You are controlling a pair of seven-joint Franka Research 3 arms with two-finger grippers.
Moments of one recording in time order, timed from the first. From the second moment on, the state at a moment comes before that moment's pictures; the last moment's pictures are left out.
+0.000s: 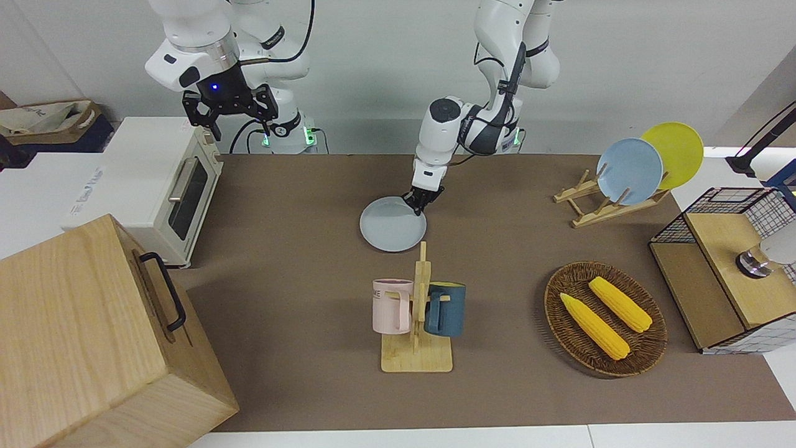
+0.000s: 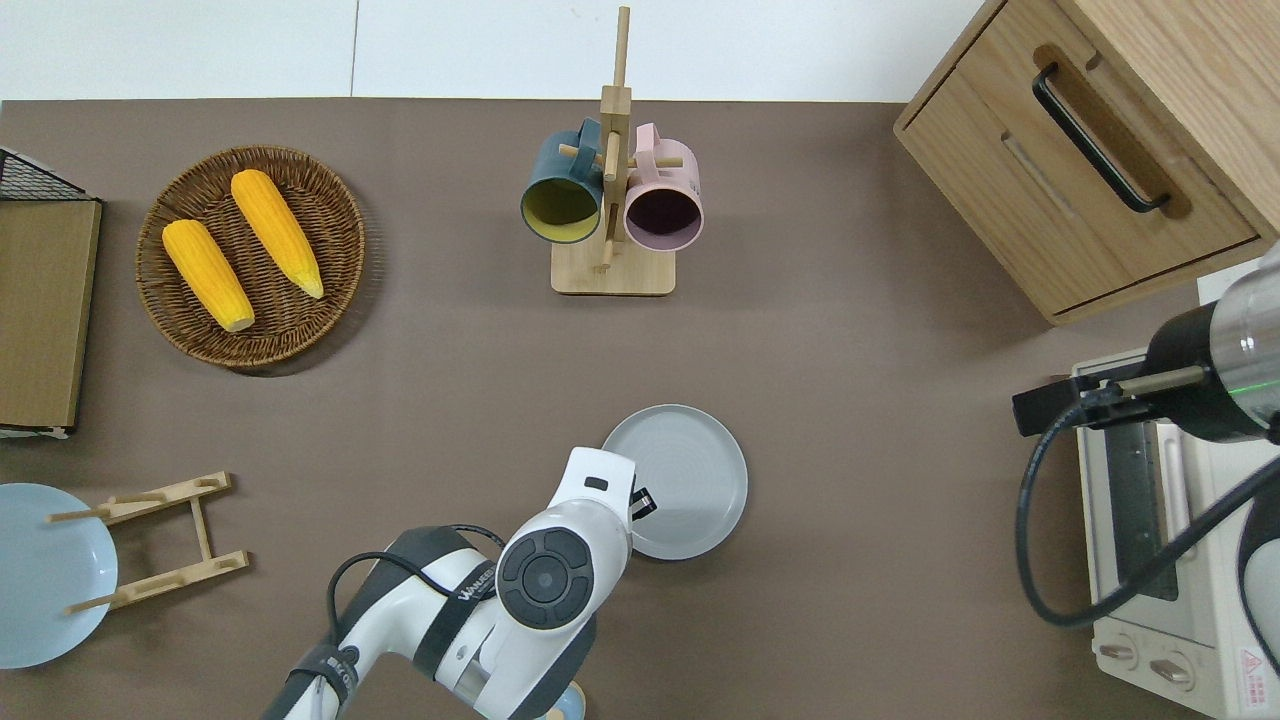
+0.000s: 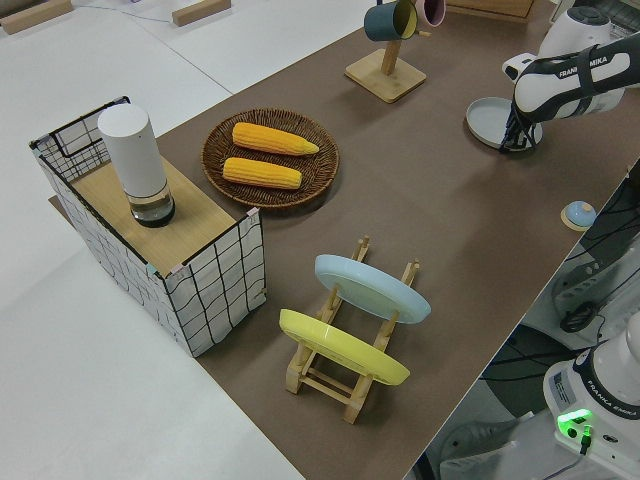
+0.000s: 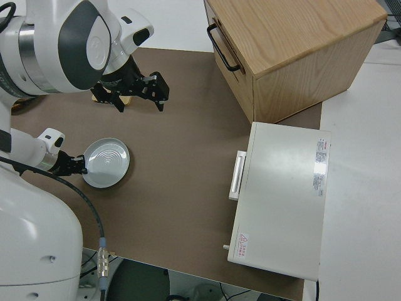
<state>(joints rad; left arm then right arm) -0.54 0.12 -0.18 -2.33 -0.08 2.57 -1.16 0.02 -0.01 0.12 -1.48 0.00 1.39 0.02</state>
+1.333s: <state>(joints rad) -0.53 0.06 -0.12 -2.19 -0.08 2.28 -0.88 0.02 -0.01 0.12 -1.48 0.00 1.39 0.02</state>
